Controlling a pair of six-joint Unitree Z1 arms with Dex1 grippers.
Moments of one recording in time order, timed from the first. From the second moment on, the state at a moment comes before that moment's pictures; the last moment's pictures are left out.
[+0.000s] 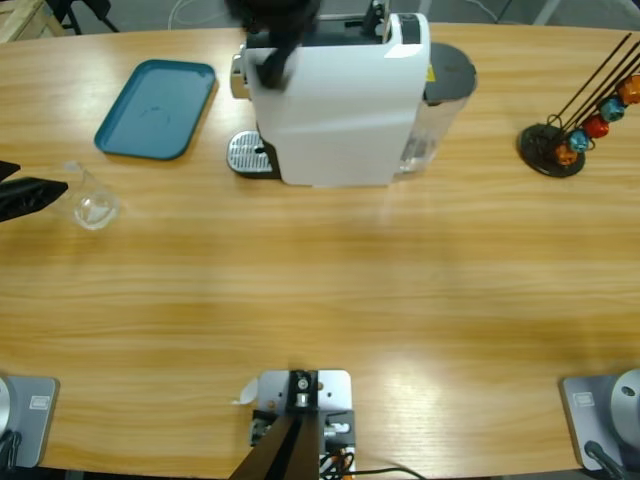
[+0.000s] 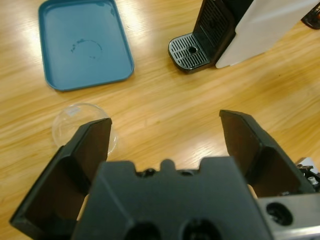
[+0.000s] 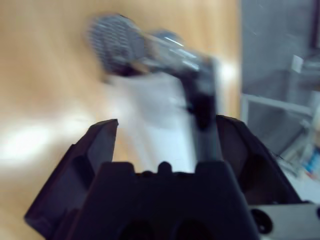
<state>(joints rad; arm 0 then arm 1) -0.74 0.94 -0.62 0.32 0.08 -0.24 1.09 2.30 -2.65 1.46 -0.36 -0.42</state>
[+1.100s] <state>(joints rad) -0.74 0.94 -0.62 0.32 0.08 -0.24 0.95 1.57 -1.79 0.92 -0.43 0.03</state>
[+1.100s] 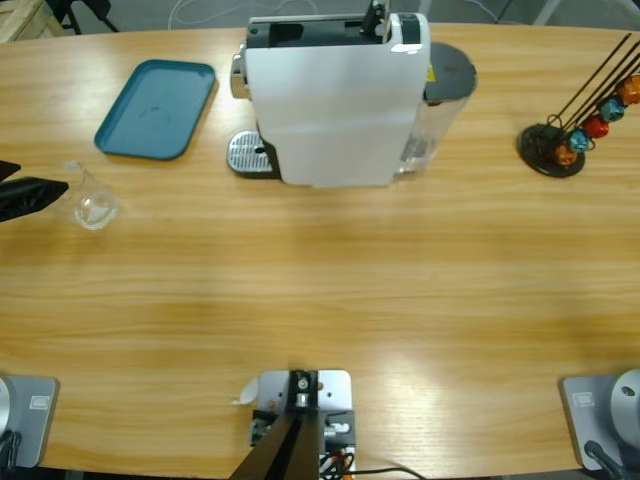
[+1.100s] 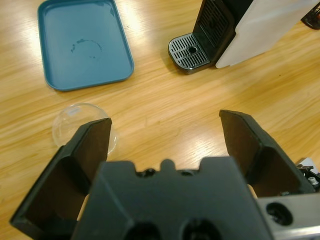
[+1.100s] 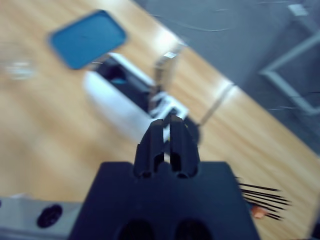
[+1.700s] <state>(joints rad) -0.74 0.94 -0.62 0.32 0.08 -0.24 1.11 1.69 -1.62 0.59 -0.89 -0.04</state>
